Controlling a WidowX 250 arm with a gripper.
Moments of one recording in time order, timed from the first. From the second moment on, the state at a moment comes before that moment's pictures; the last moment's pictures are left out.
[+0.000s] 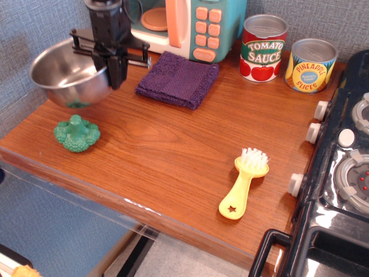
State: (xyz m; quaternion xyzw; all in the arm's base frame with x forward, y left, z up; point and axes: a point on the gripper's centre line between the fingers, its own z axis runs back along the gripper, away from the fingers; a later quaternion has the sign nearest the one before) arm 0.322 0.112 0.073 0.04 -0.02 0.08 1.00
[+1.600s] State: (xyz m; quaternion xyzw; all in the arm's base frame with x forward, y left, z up) arm 0.360 0.125 0.076 0.05 -0.02 0.05 1.00
